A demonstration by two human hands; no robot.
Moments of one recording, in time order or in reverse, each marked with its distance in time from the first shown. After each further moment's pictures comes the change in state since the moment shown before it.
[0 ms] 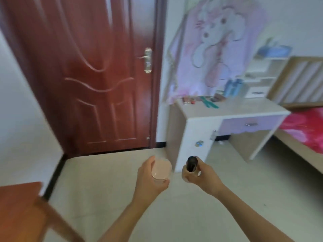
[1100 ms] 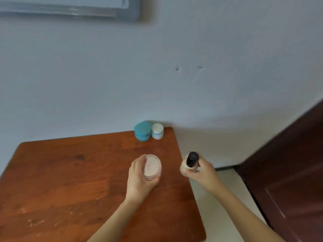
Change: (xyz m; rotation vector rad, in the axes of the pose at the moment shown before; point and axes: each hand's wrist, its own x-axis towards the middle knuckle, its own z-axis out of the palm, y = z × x) left_hand -0.043 -0.235 -0.390 0.226 1.419 -0.806; right_hand 0.201 -0.365 0.522 -0.098 -1.290 -0.842
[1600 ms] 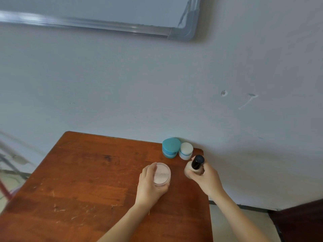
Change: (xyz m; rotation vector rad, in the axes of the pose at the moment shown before) left_hand 0.038 -0.018 -0.007 0.090 0.167 -0.153; right_hand 0.104 -0.012 0.039 -0.061 -0.042 -0.176
